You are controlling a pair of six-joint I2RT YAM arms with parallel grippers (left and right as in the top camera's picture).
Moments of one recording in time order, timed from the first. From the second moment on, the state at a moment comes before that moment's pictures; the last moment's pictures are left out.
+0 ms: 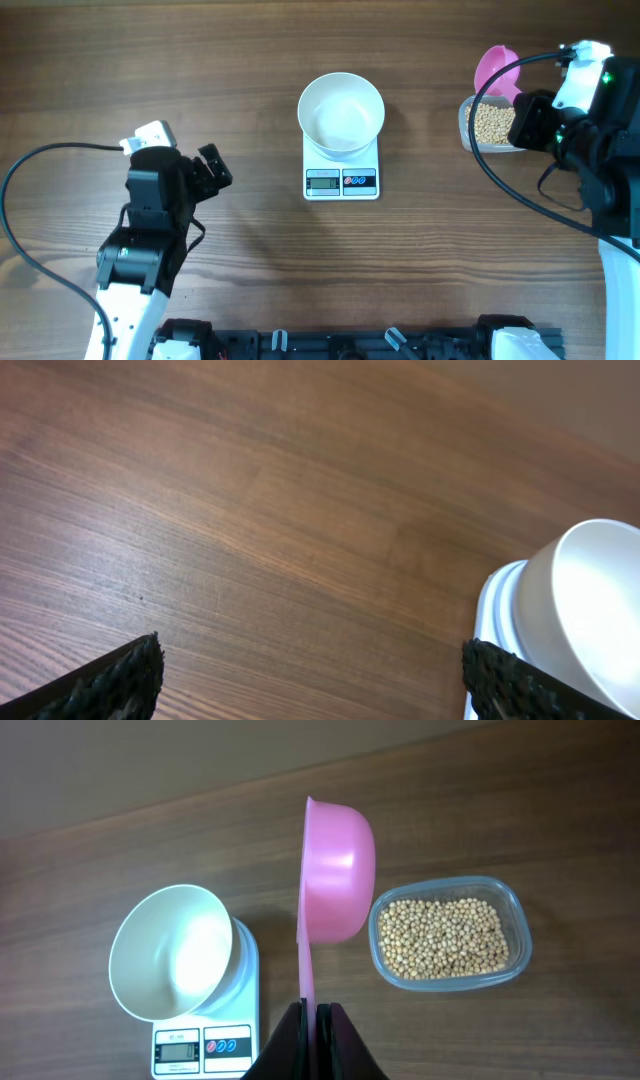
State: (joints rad) left arm -0.11 0.92 0.77 -0.55 -0.19 -0.45; right arm -0.04 1.18 1.47 -1.01 -0.14 0.18
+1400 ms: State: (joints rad) left arm -0.11 1.10 0.77 -0.55 -0.19 -0.45; right arm -0.04 1.18 1.47 -1.05 -0.15 0.74
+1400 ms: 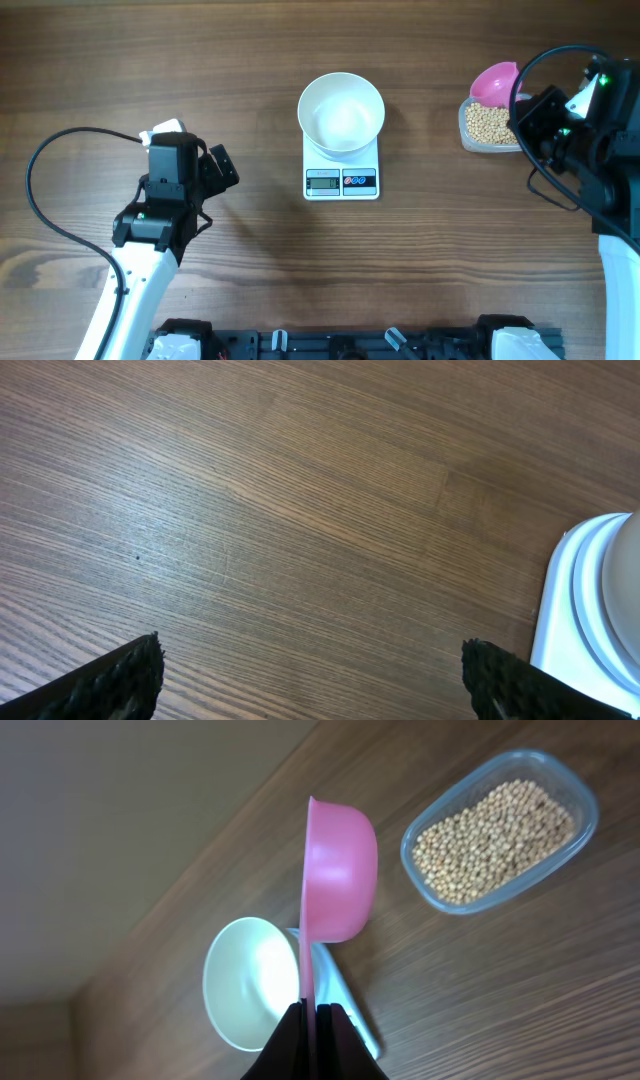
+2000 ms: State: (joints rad) left arm -0.11 1.10 0.77 -0.55 -0.19 -0.45; right arm -0.04 1.18 1.47 -1.05 -0.18 0.85
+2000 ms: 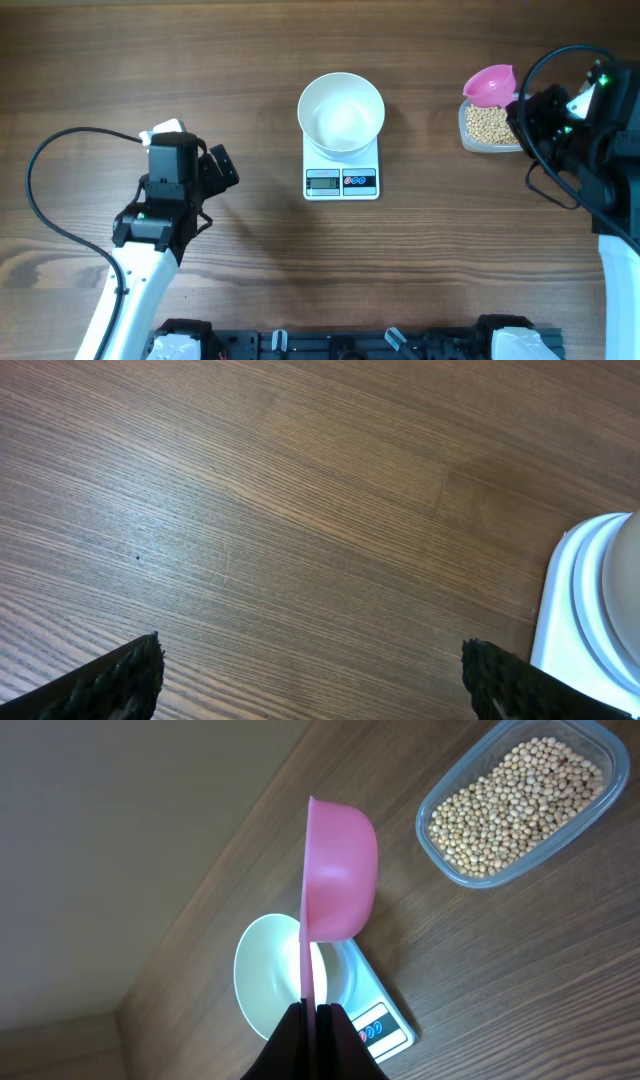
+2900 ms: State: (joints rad) left arm -0.11 1.10 0.77 -0.55 -0.19 -0.45; right arm -0.04 1.18 1.47 -0.95 -0.17 0.68
